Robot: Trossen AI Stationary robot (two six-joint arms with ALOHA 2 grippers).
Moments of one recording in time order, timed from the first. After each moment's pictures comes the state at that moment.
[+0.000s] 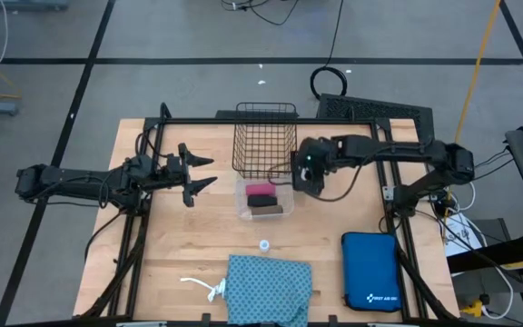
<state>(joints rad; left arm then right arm) 0.07 0.67 0.34 0.36 -0.11 0.02 -0.21 1.47 1.18 -0.84 0.11 0.08</state>
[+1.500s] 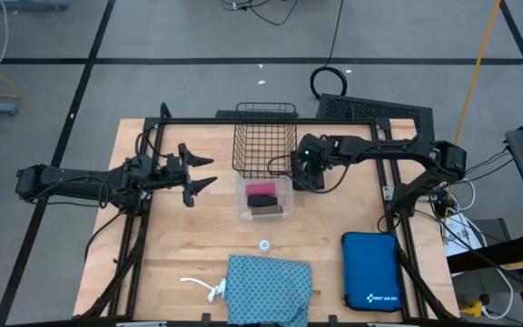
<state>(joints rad) 0.07 0.67 0.34 0.36 -0.11 0.02 -0.34 1.54 1.00 -0.59 0.15 0.07</state>
